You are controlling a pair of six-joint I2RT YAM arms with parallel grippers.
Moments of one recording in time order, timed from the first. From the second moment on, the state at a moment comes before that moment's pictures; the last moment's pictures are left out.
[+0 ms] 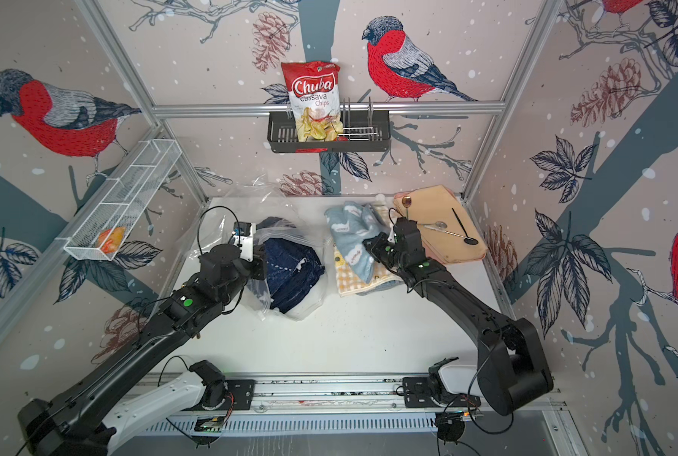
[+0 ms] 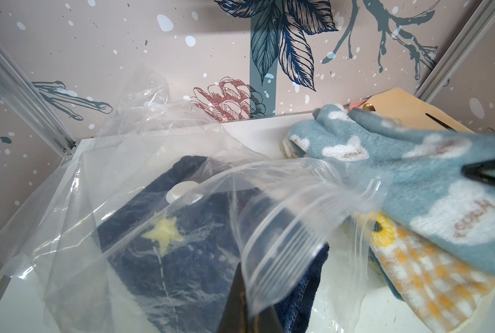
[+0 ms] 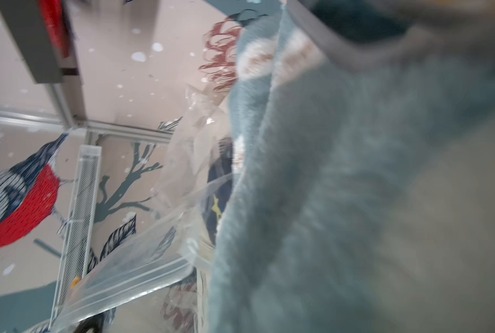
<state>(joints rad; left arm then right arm) -0.58 0.92 0.85 -0.34 -0.31 -0.17 0.43 1.28 0.78 0.03 -0.24 1.07</state>
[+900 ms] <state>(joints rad) -0.58 0.89 0.86 -0.34 -0.29 -0.18 0.52 0.88 0.60 -0.23 0.02 1.15</state>
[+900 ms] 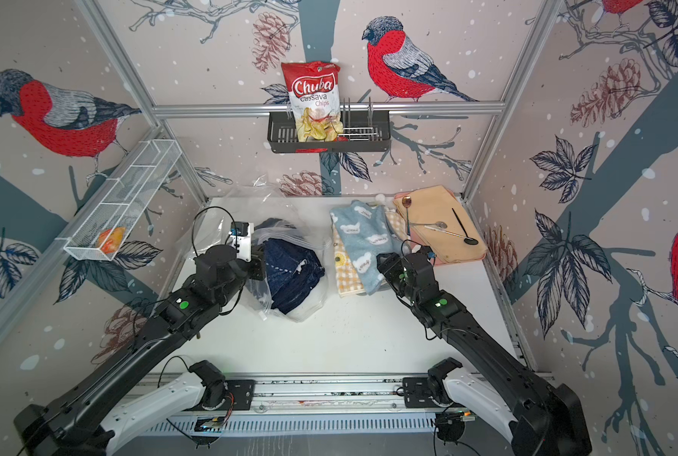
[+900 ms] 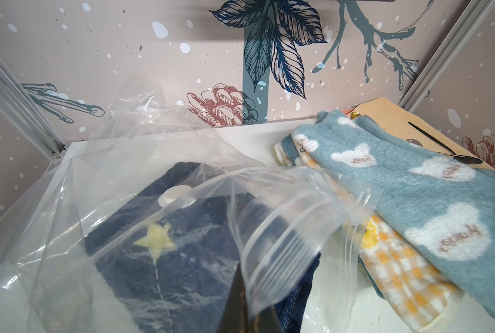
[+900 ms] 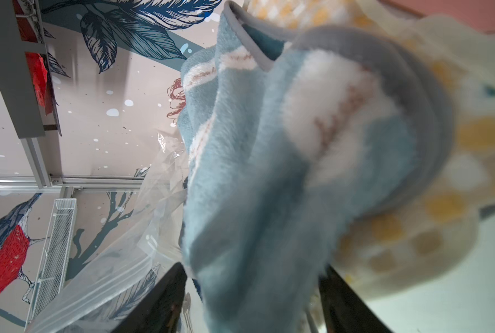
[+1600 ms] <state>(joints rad) -0.57 0.84 0.84 -0.34 -0.46 -0.21 0.94 1.39 1.16 -0.79 0.47 0.63</state>
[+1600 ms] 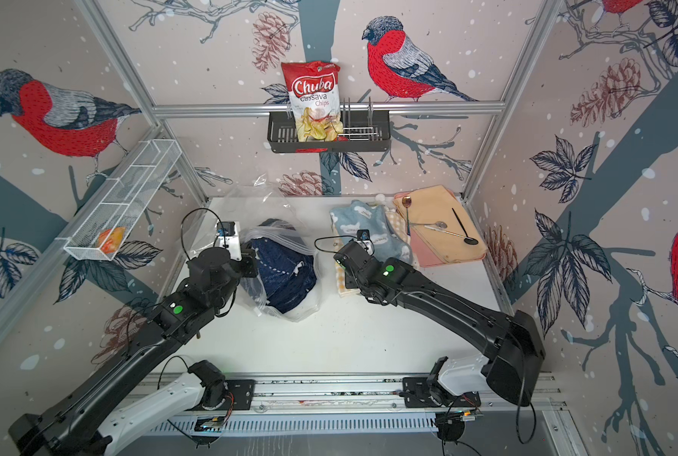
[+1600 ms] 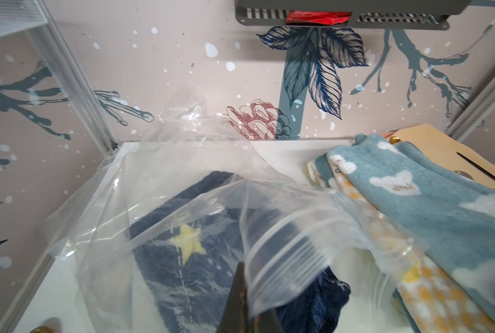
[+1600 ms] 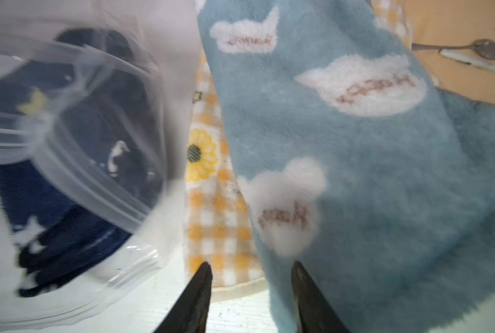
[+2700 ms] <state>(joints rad) -0.57 0.84 0.82 -0.33 -0.44 -0.21 0.88 1.39 1.19 -0.66 0.40 0.44</state>
